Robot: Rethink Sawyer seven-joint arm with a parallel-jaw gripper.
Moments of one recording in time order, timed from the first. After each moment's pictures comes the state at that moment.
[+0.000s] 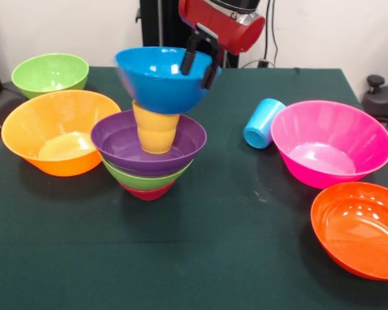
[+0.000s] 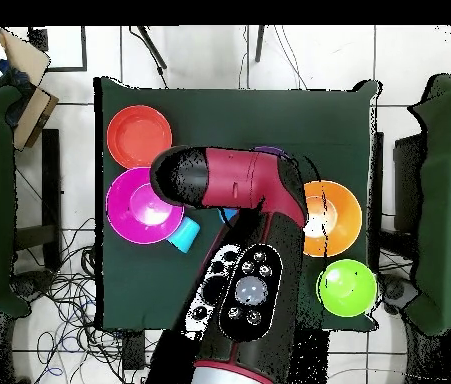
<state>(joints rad) 0.03 -0.61 -0.32 1.38 -0.05 0.77 2.33</state>
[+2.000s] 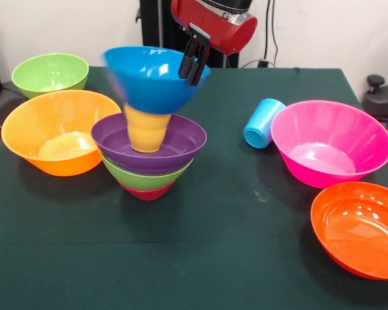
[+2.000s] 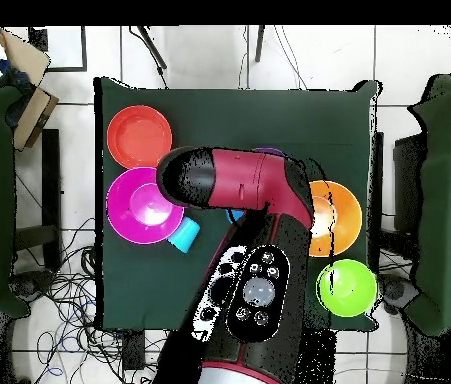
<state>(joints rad) 0.02 -0.62 -0.32 1.38 -0.05 0.75 2.33</state>
